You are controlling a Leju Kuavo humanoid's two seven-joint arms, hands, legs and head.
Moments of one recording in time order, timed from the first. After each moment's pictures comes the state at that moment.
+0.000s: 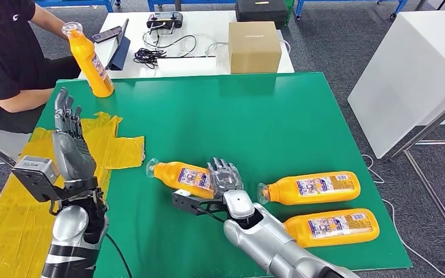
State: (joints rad) left arm -0.20 -0.16 -0.09 -1.62 -0.11 0.27 -0.42; right arm -0.52 0.18 0.78 -0.80 0.98 0.03 0.43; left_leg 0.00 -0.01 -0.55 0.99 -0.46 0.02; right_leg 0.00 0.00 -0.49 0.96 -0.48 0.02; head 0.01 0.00
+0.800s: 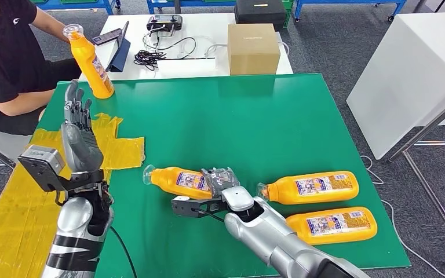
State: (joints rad) left arm -0.25 -0.16 -0.12 -1.57 -0.08 0.25 -0.41; right arm -0.56 0.17 0.81 -0.75 0.90 0.21 0.33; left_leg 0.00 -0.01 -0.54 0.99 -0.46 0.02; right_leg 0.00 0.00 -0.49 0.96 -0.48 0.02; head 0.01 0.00
